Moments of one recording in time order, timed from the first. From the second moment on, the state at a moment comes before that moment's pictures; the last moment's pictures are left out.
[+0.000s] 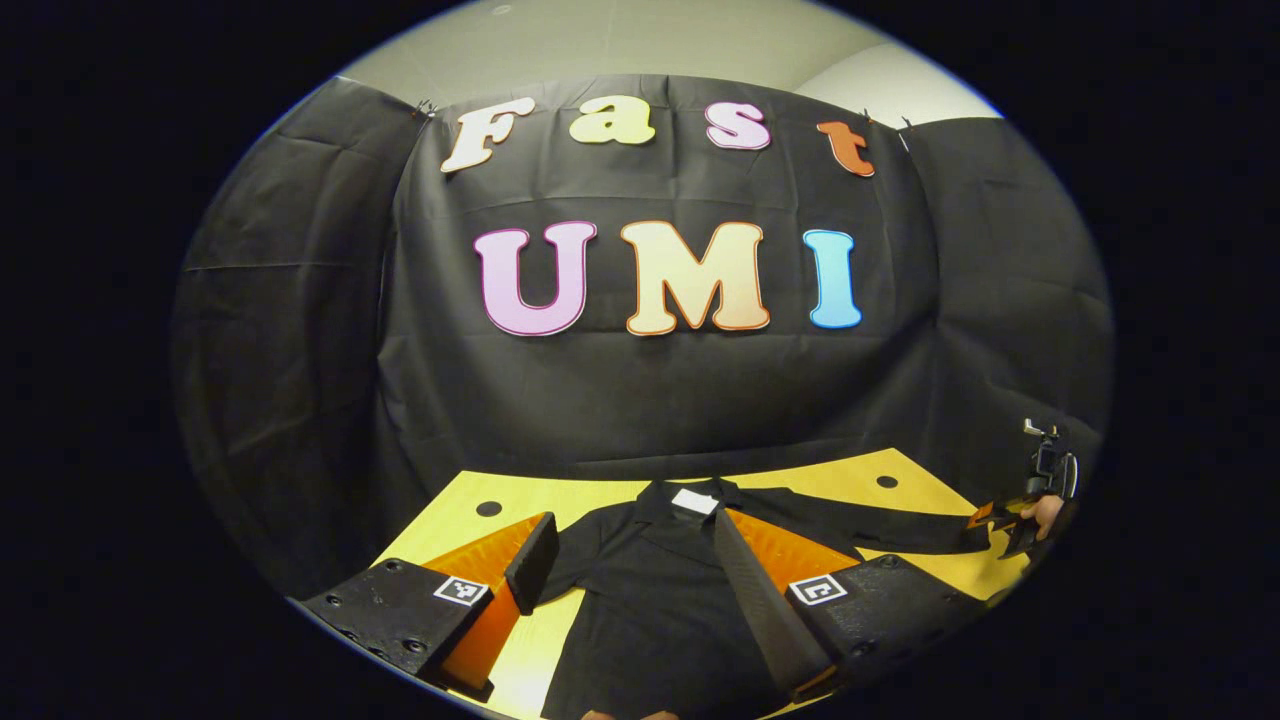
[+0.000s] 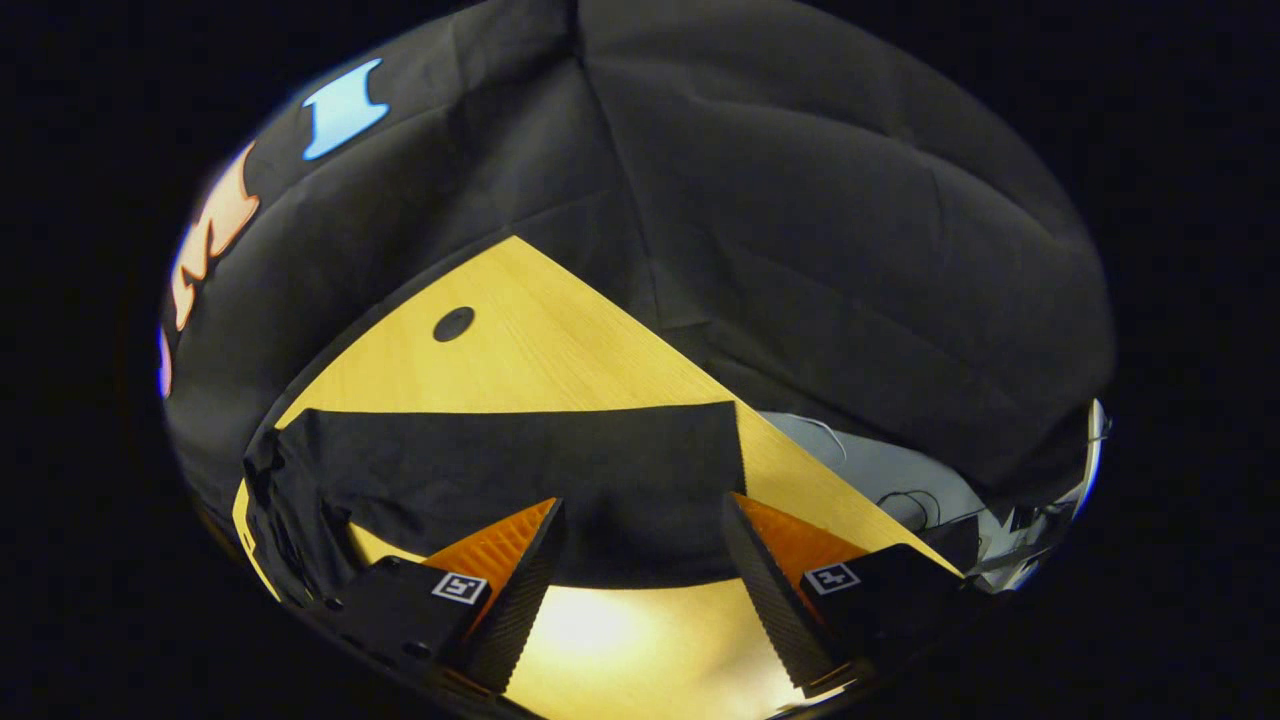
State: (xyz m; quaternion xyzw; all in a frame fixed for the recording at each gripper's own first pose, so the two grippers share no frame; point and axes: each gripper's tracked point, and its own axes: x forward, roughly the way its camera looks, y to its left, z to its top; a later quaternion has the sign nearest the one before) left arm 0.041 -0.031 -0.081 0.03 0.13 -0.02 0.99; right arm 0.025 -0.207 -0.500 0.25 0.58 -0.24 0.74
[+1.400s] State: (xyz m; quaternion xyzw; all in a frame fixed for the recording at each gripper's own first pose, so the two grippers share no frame) left arm 0.033 0.010 -0.086 0.02 0.14 0.02 0.99; right arm 0.048 -0.186 -0.490 0.18 0.58 -0.22 0.76
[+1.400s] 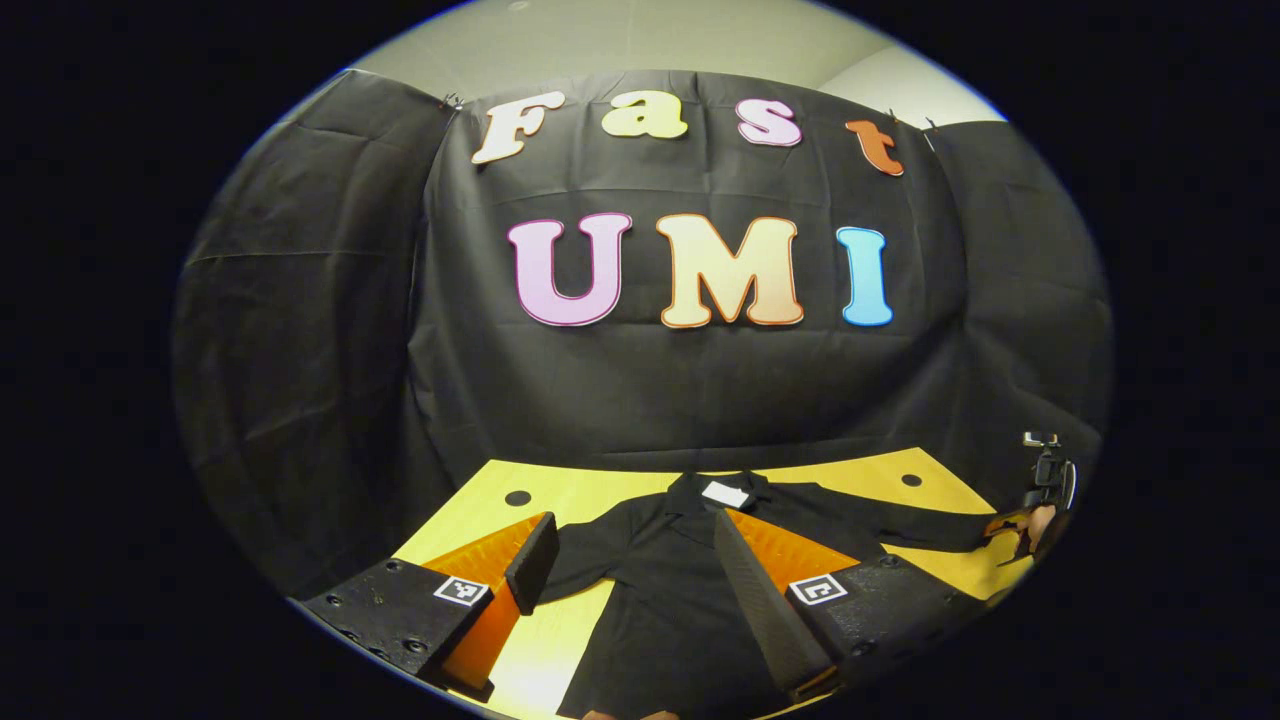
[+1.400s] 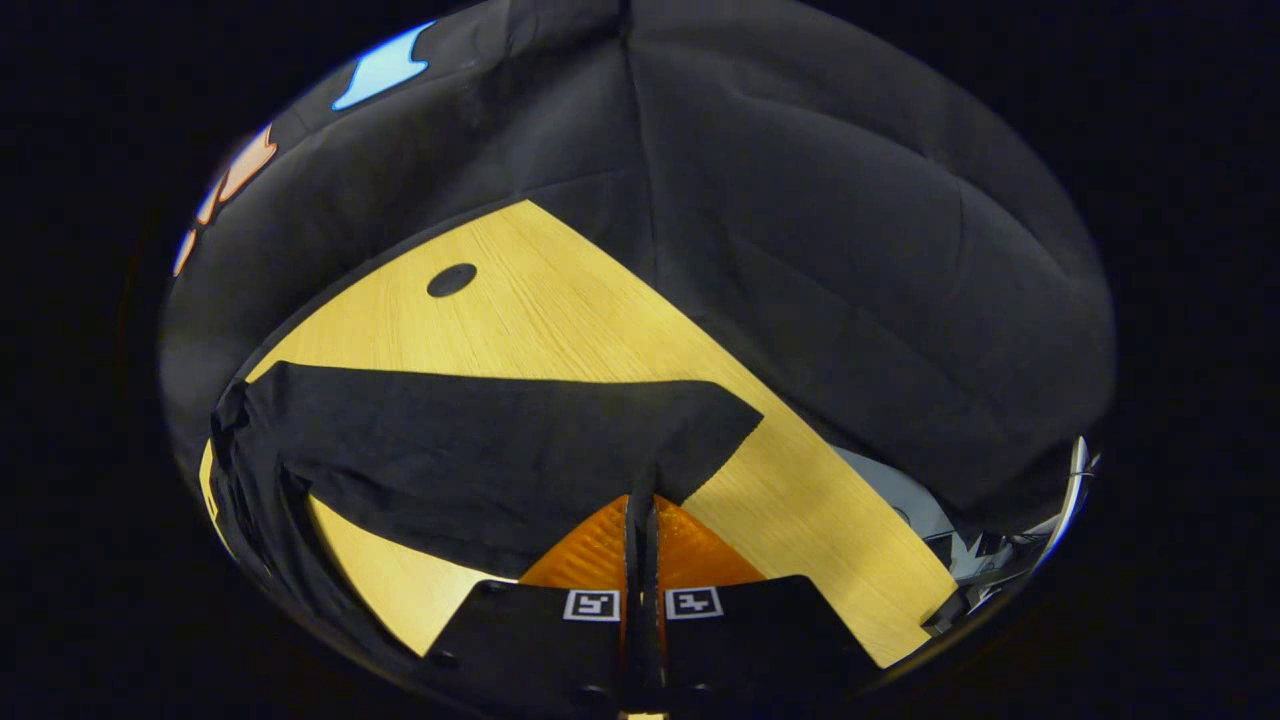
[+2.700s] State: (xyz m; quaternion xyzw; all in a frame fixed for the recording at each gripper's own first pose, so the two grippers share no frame) left arm 0.003 0.175 -0.106 -0.03 0.14 0.14 0.98; right arm 0.159 0.236 -0.305 0.10 0.51 0.26 0.82
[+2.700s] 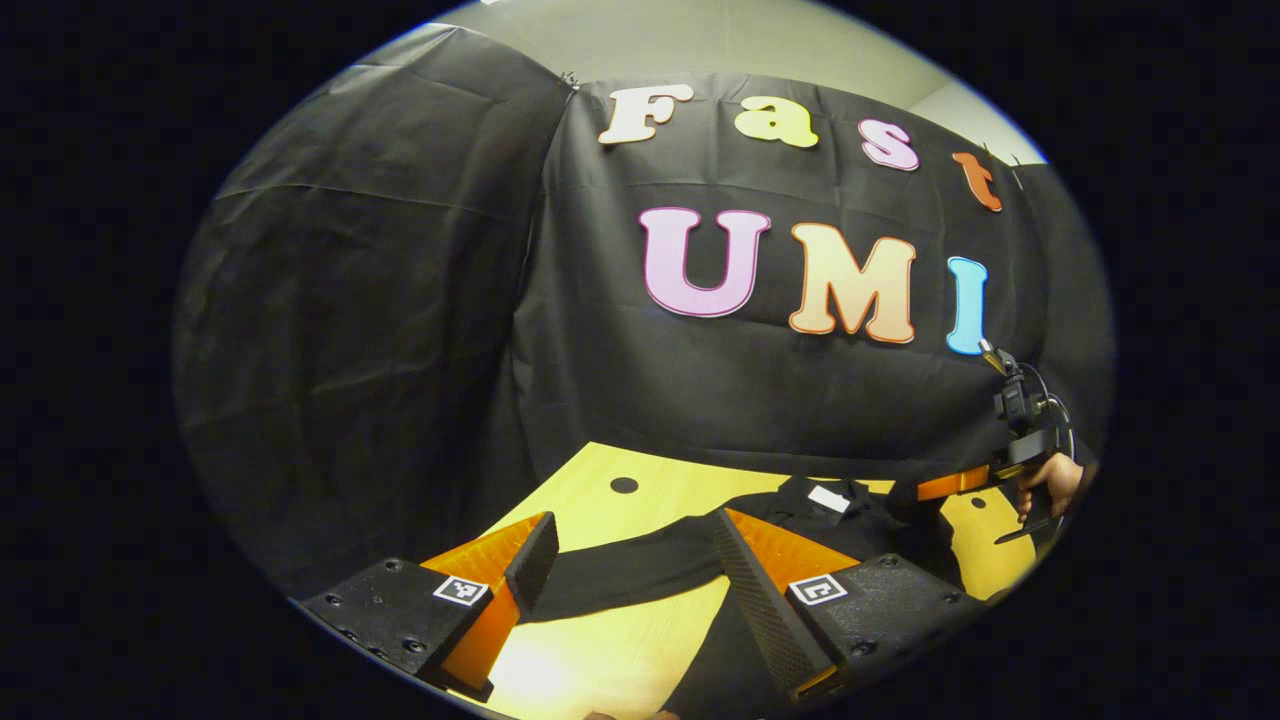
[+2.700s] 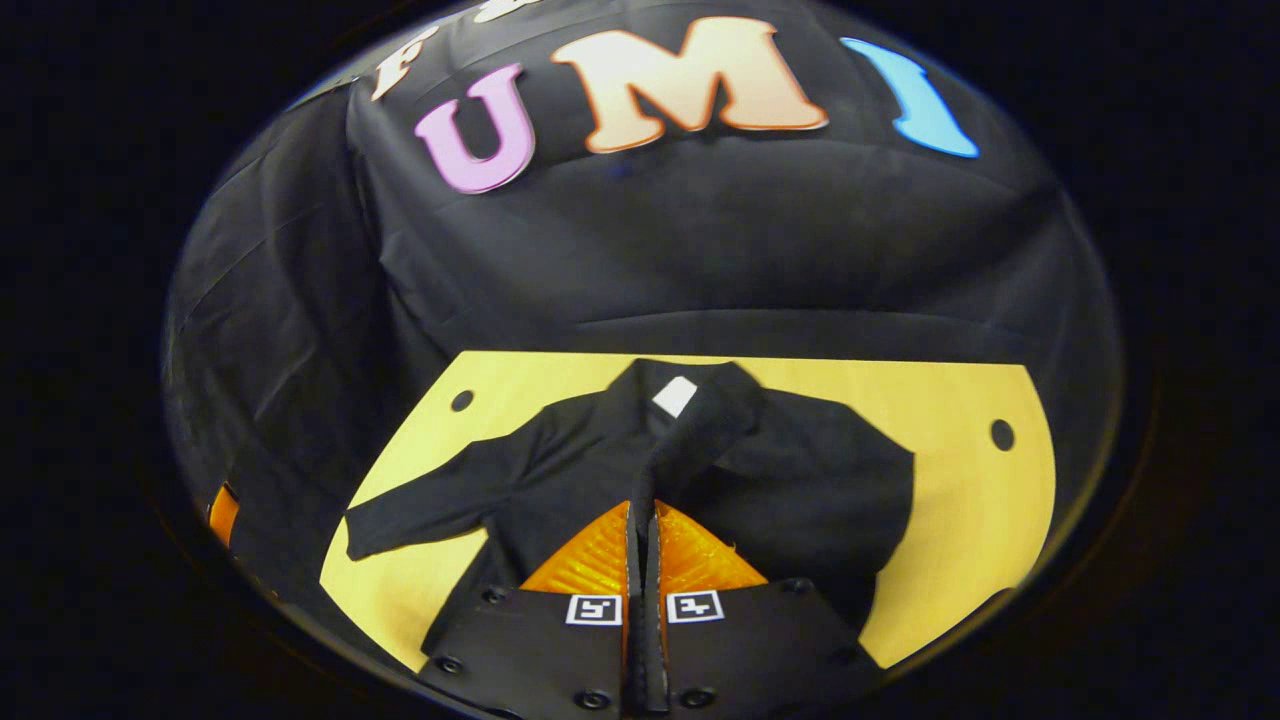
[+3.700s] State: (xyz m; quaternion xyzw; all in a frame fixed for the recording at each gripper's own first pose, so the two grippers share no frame) left arm -0.011 0.279 -0.198 -0.06 0.21 0.23 0.95; right arm 0.133 0.314 -0.269 0.08 0.43 0.29 0.85
